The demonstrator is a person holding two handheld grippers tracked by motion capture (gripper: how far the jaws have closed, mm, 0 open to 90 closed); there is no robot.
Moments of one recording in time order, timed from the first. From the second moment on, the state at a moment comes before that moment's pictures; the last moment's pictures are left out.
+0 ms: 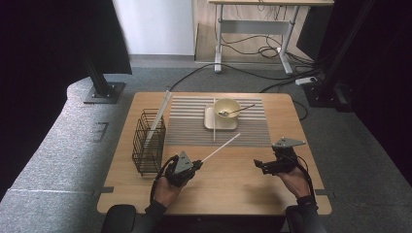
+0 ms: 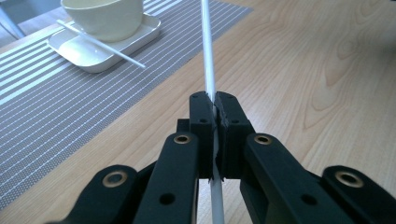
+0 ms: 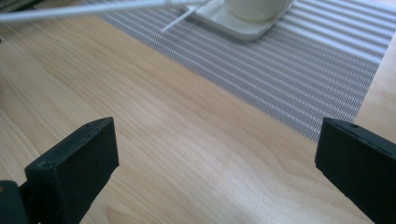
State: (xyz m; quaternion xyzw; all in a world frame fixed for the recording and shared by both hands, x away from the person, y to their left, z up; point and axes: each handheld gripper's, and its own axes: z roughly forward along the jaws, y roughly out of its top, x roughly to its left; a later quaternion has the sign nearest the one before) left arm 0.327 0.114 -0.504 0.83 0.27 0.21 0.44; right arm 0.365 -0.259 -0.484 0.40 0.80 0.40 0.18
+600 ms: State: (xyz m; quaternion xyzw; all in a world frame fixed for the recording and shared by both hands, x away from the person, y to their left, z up) left arm 0.349 0.122 -0.499 0.80 0.33 0.23 0.44; right arm 0.366 -0.269 -0.542 0.41 0.83 0.33 0.18
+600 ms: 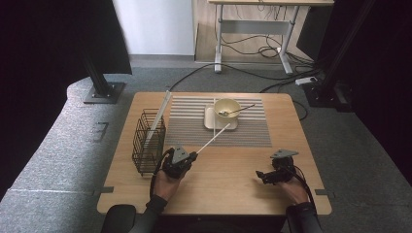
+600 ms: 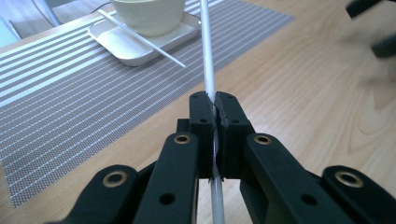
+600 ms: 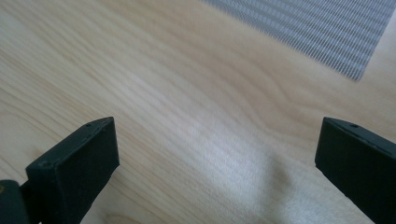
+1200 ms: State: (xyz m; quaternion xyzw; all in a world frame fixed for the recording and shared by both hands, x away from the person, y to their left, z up) left arm 0.387 0.106 -0.487 0.78 0.36 0.23 0.45; right arm 0.369 -0.273 -0.564 0.41 0.83 0.35 0.17
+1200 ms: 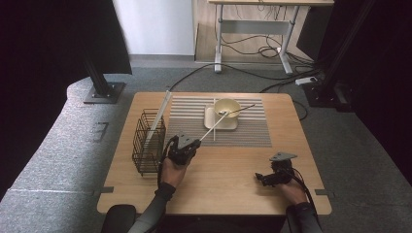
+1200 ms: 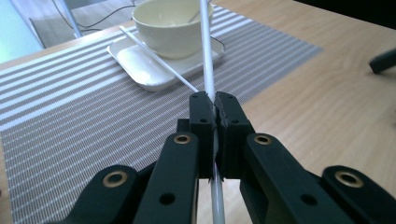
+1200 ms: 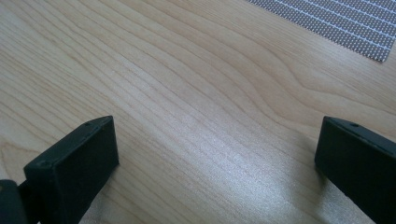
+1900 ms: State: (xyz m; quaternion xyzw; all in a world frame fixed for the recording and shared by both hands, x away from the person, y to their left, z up) left arm 0.449 0.085 -0.476 0.76 0.40 0.25 0.45; right arm 0.369 -0.273 -0.565 0.41 0.83 0.35 0.17
